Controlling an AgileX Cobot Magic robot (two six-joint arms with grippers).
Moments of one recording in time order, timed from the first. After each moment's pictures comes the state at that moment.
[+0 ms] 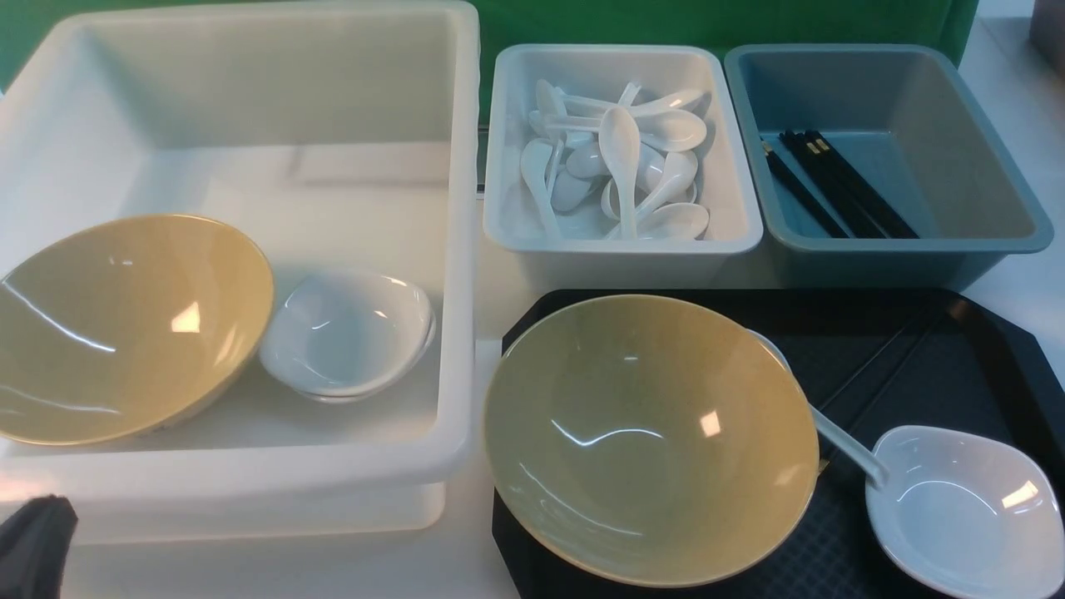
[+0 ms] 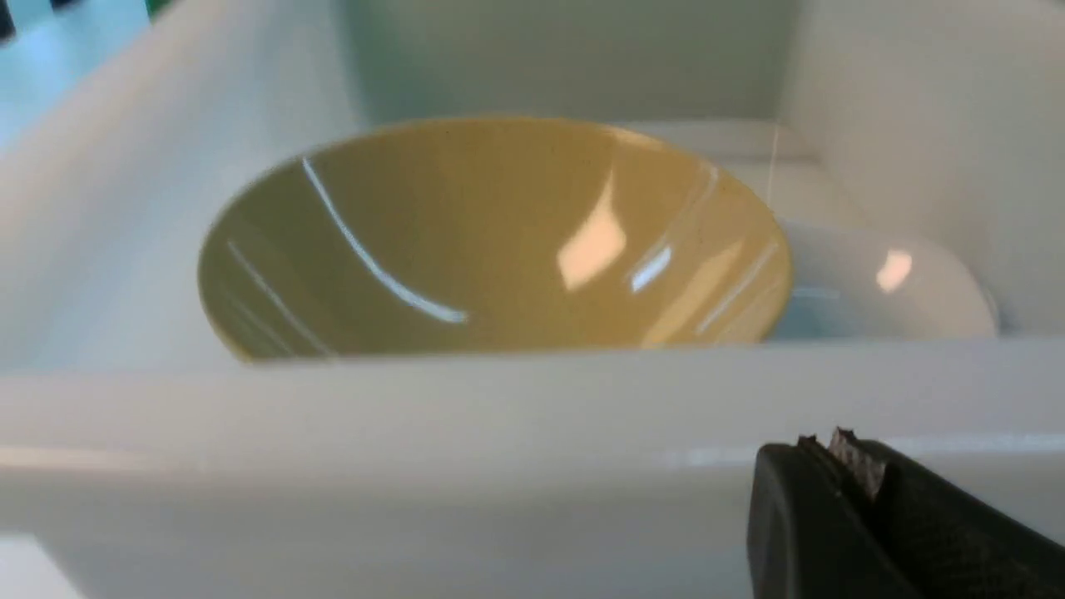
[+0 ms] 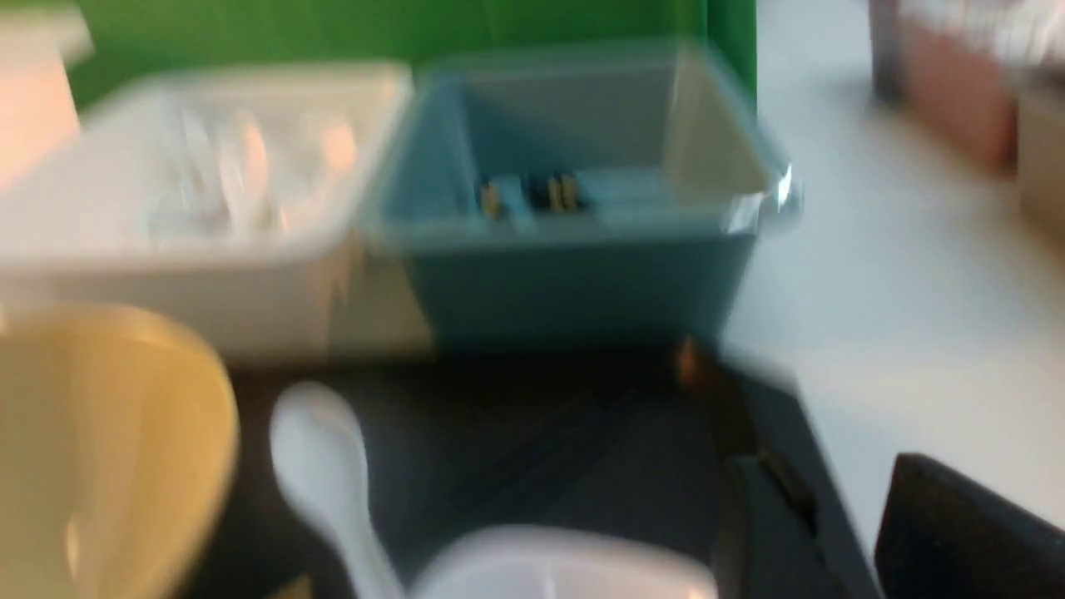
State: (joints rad) right arm -0.02 -0.01 0.03 -0.04 0.12 0.16; left arm -0.01 -0.01 0.03 0.01 0.16 -0.01
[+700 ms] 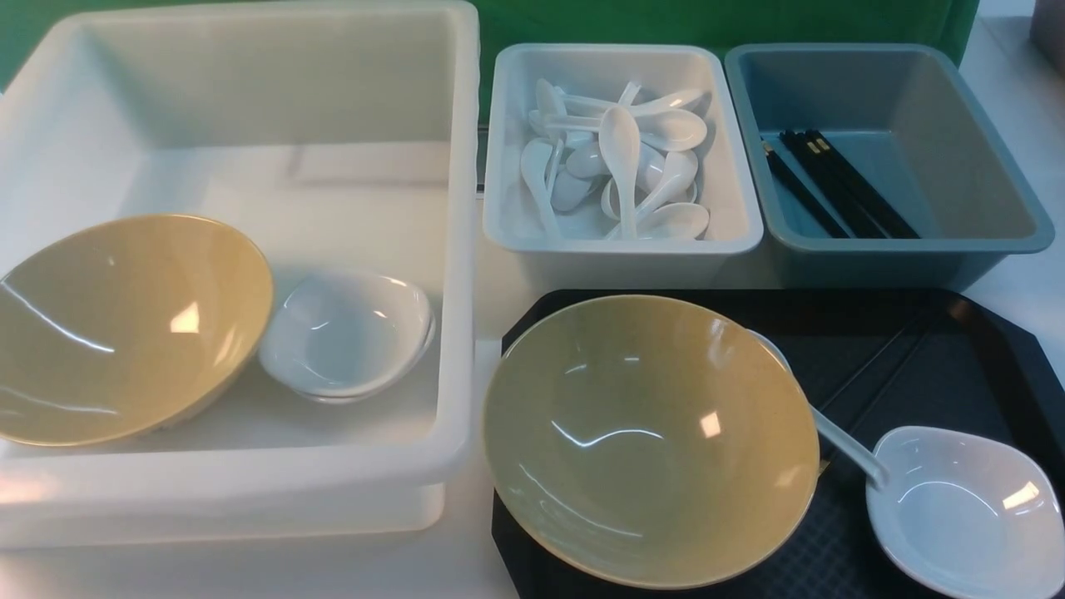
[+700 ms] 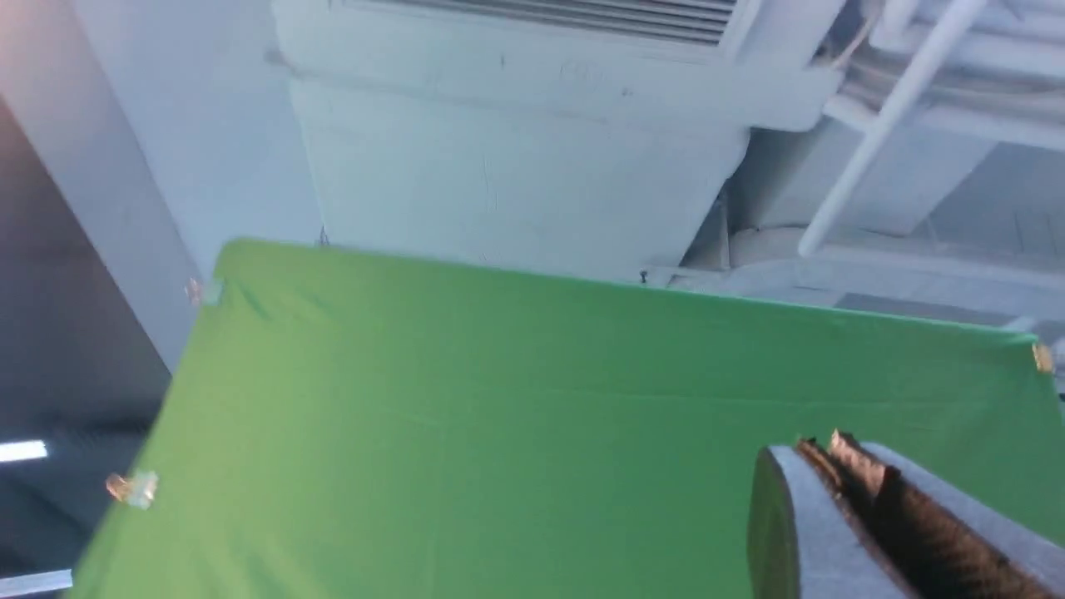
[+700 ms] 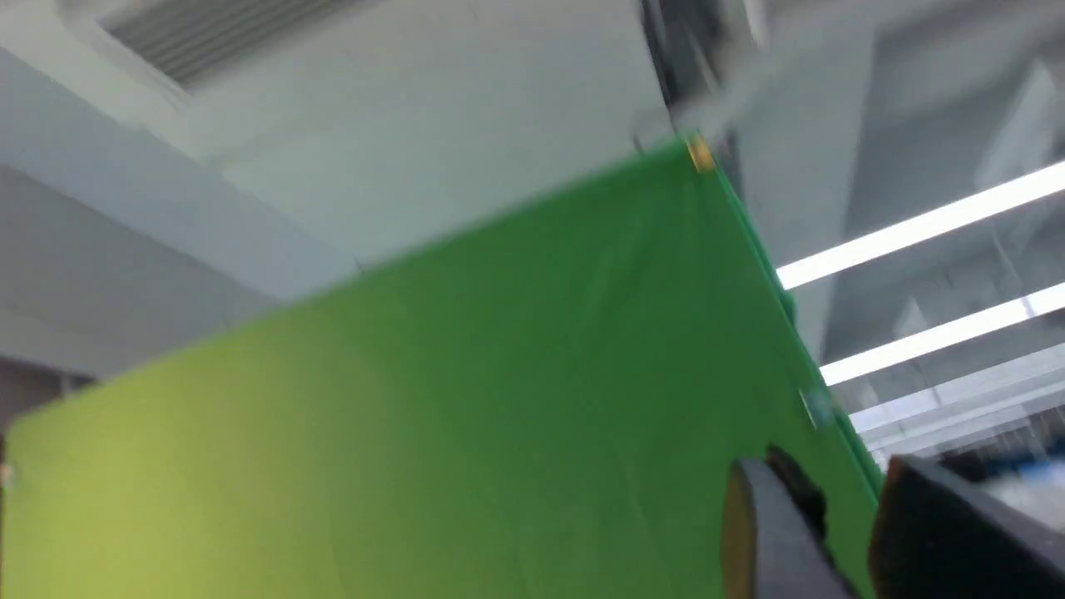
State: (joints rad) right arm -0.02 -0.01 -0.05 -0.04 -0.58 0.49; left arm -0.01 -0.01 -0.15 0.02 -0.62 -0.18
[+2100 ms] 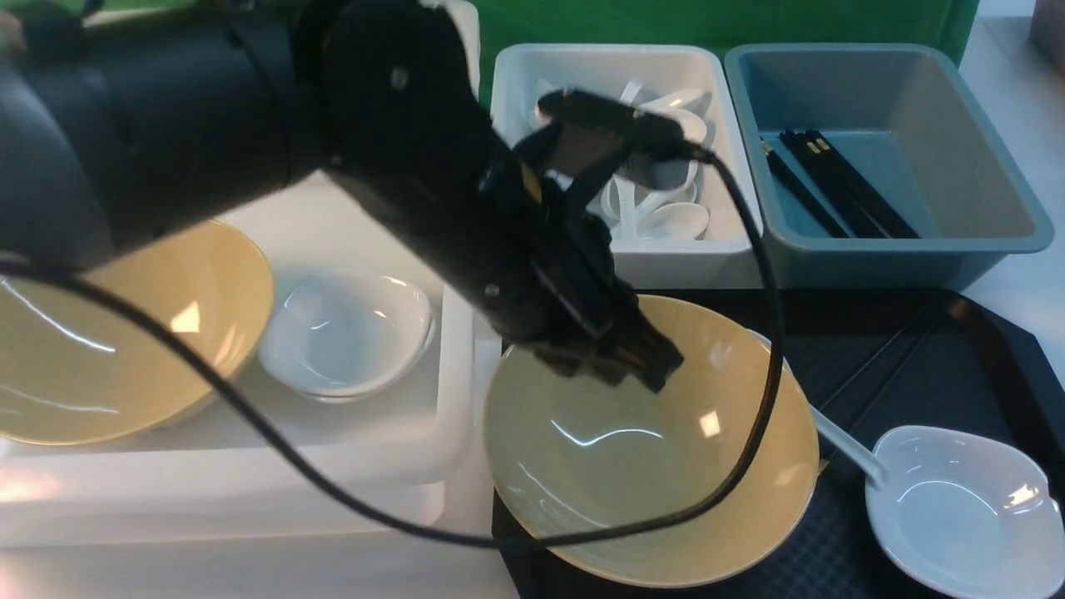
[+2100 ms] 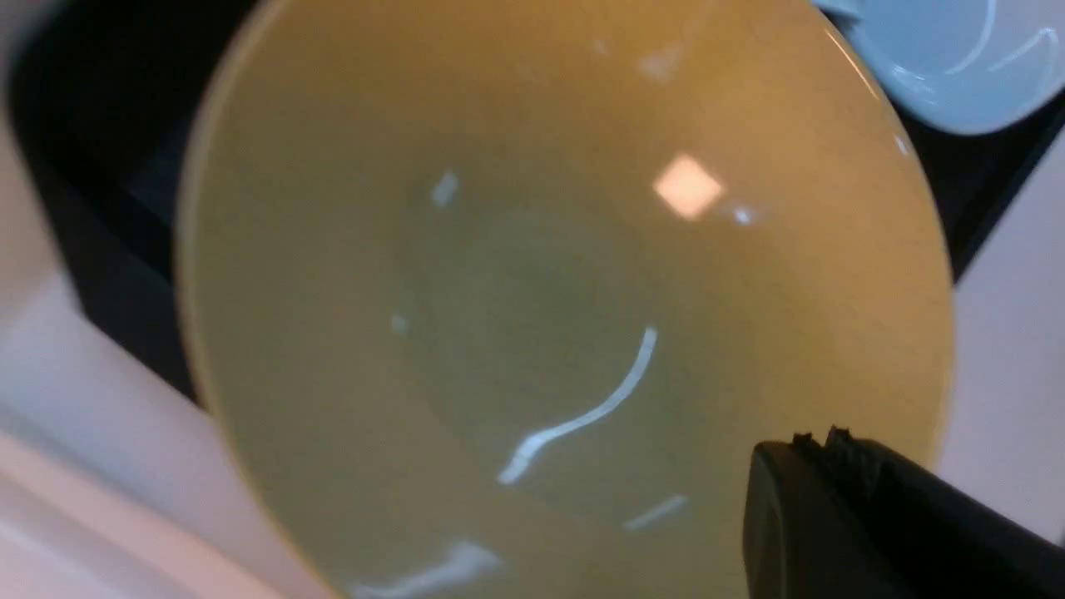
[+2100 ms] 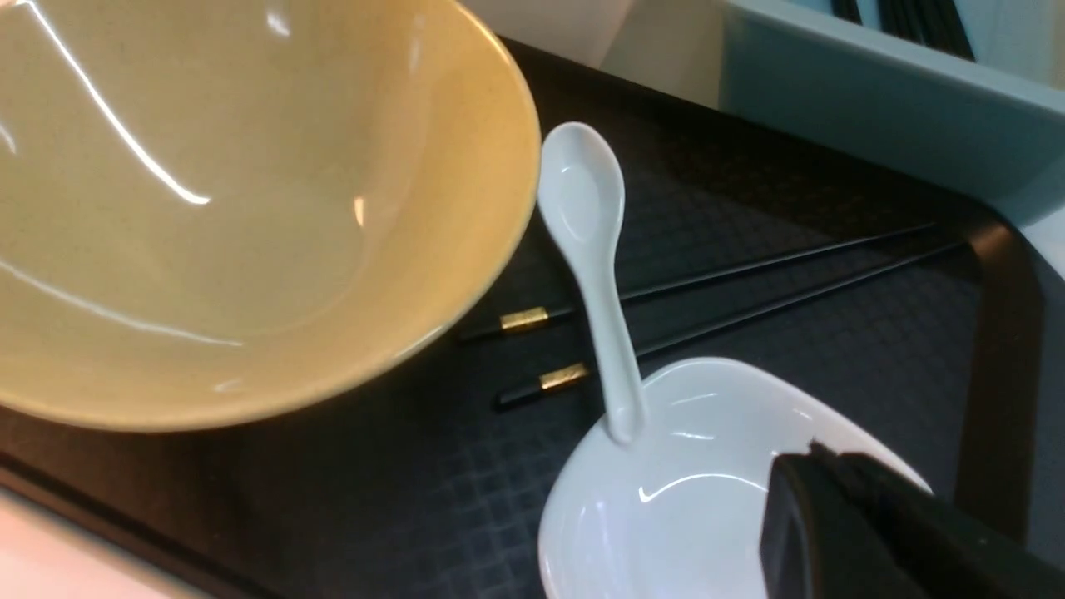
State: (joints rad) right arm 0.17 0.49 -0.36 0.21 0.53 -0.31; left arm -0.72 1.61 -1.45 -0.22 1.03 0.19
